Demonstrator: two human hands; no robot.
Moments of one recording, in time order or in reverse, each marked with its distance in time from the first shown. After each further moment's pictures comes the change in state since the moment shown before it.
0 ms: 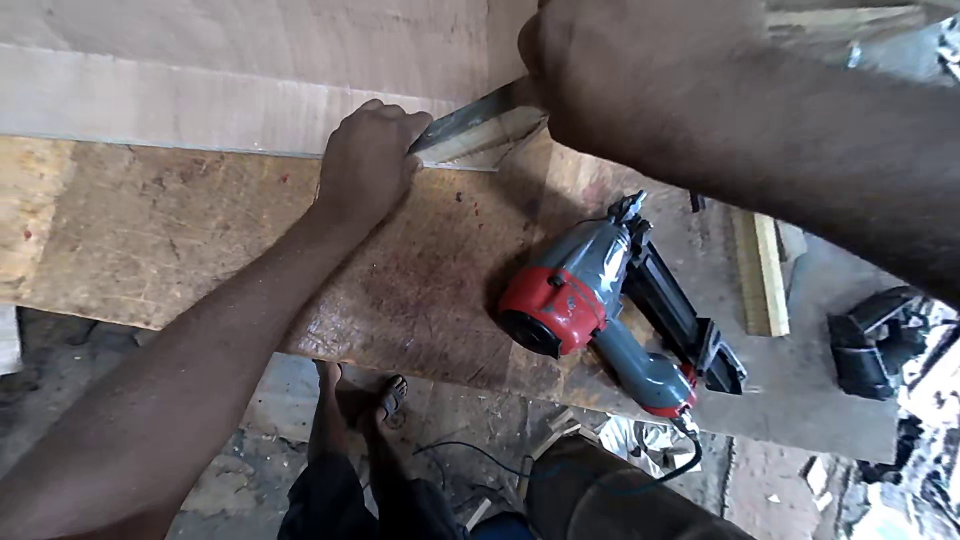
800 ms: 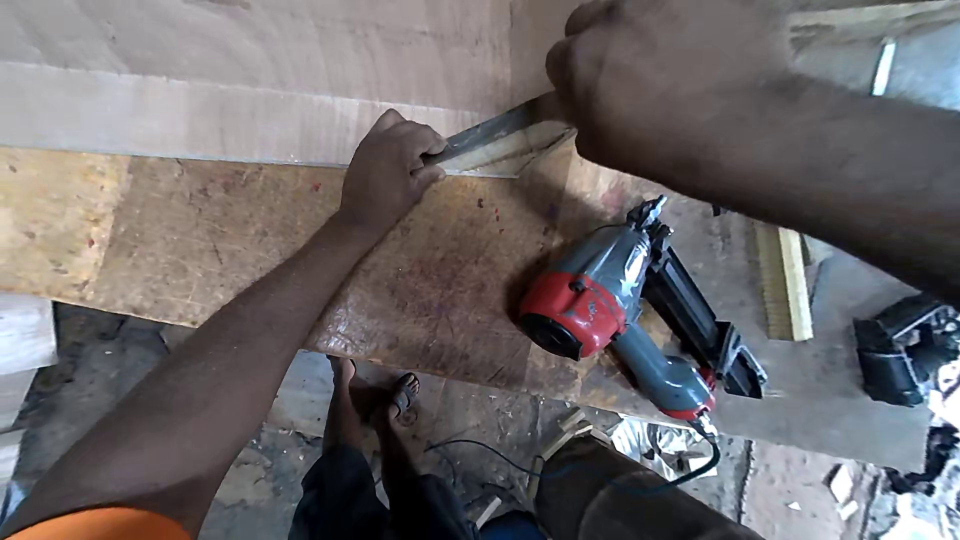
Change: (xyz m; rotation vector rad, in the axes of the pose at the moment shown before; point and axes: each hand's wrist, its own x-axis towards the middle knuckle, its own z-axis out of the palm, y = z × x) left_hand -0.005 -0.035 0.021 -0.253 0.214 0.135; right_hand 0.004 0.004 0.000 -0.031 -0.001 -0.063
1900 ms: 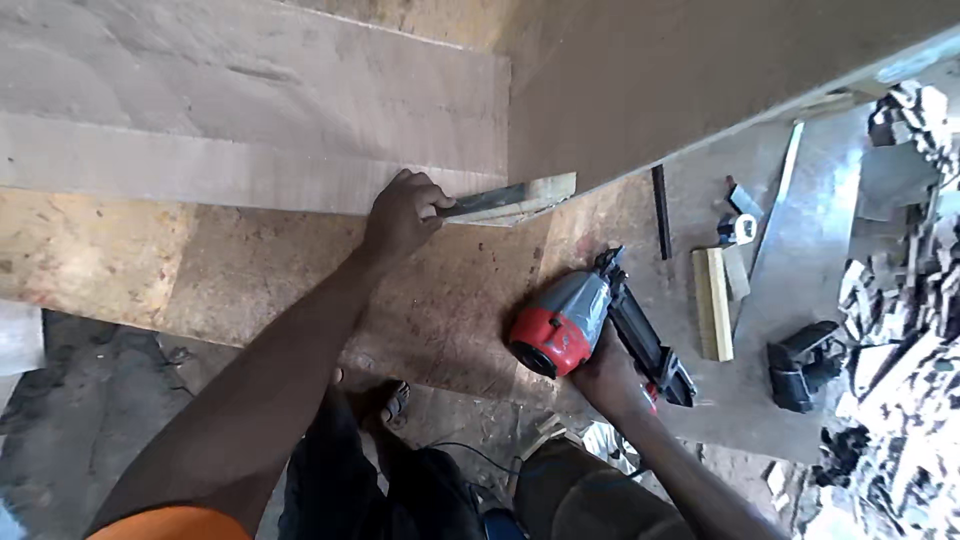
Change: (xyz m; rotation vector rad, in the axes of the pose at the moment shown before) left_hand 0.013 -0.012 -0.022 -0.194 -0.139 -0.118; right_hand -0.182 -0.038 0.185 0.768 -0.132 0.717
